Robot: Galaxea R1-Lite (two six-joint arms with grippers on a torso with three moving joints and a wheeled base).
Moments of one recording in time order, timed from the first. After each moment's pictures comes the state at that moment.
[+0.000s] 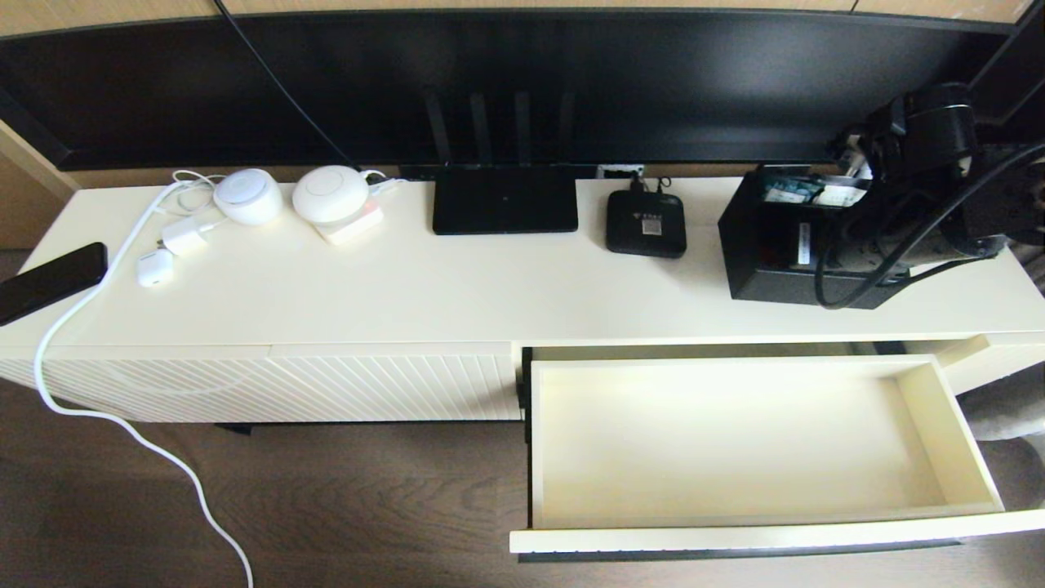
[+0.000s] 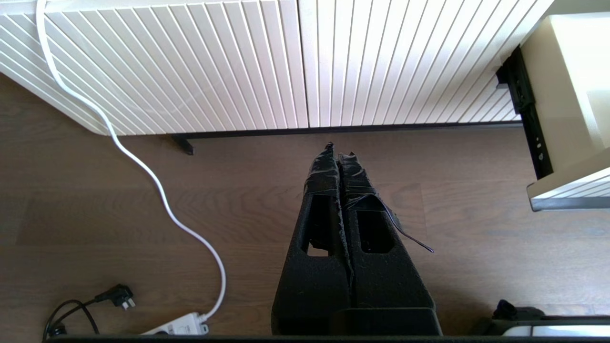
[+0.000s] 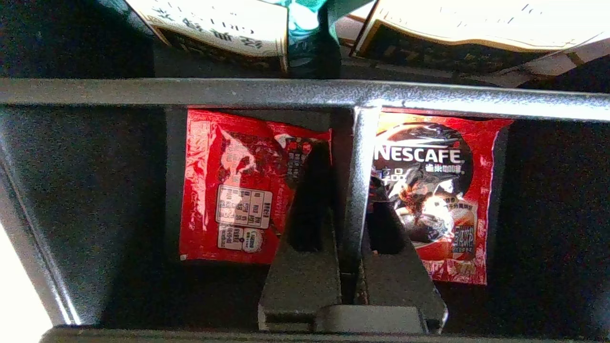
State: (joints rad) left arm 0.00 0.00 0.00 0.00 0.00 0.03; right arm 0.16 1.82 -1.60 0.30 -0.19 0.20
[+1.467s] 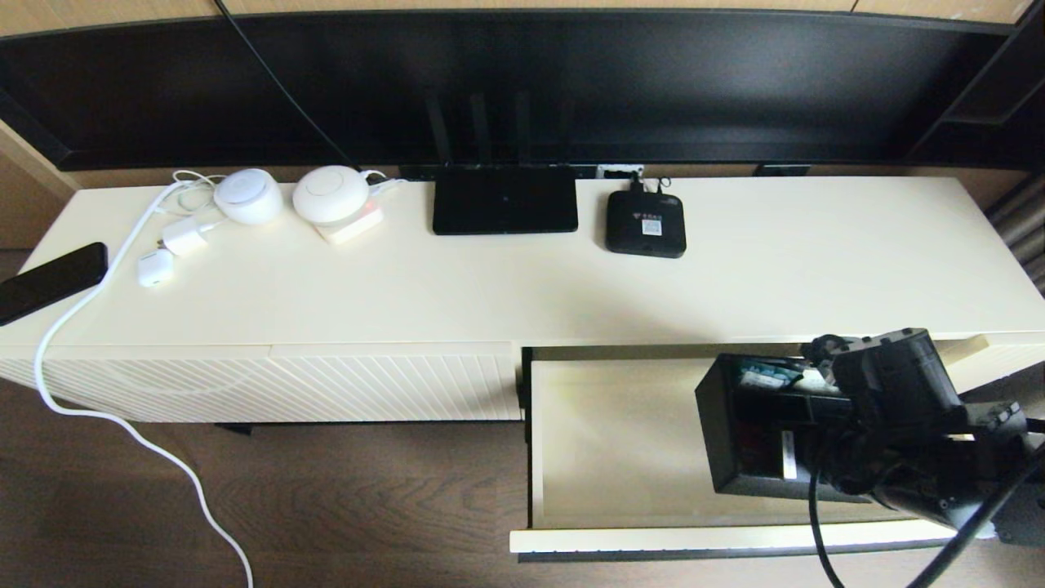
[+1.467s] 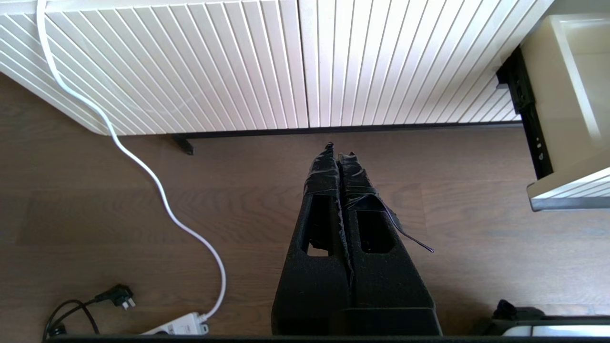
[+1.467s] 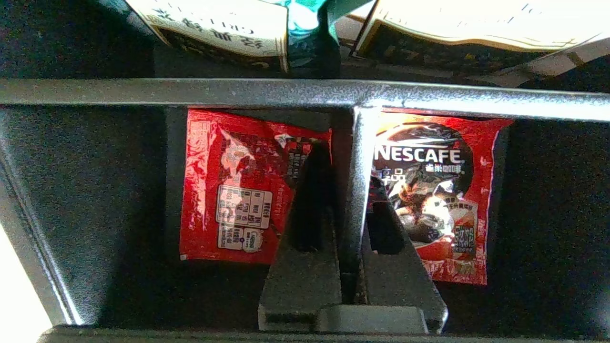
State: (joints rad) left arm 0.00 0.00 0.00 0.00 0.00 0.03; right arm 0.41 1.63 -0.67 -0.23 -0.34 0.38
